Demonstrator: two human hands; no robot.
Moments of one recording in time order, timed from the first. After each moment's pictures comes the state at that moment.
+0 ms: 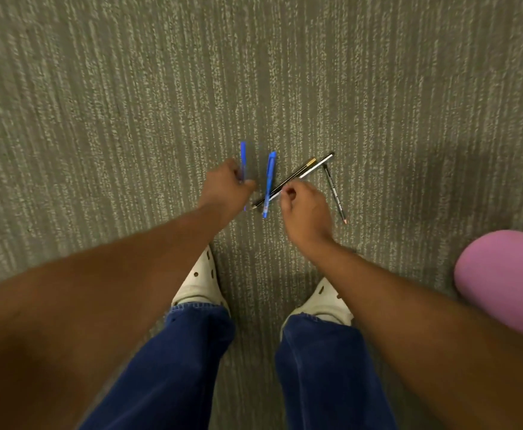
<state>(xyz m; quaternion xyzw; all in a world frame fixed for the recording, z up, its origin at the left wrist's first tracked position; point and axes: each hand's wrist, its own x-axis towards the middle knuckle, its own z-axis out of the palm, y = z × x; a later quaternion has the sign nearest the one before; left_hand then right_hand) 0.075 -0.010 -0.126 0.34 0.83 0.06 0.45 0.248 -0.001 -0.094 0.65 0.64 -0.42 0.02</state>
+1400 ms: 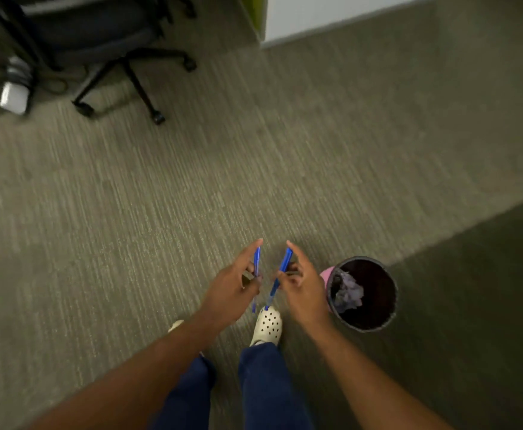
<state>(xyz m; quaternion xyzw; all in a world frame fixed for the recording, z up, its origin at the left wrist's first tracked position) 0.259 0.017 0.476 0.63 0.58 0.19 0.49 0.439 0.001 0.459 0.67 0.43 -0.50 -0.34</state>
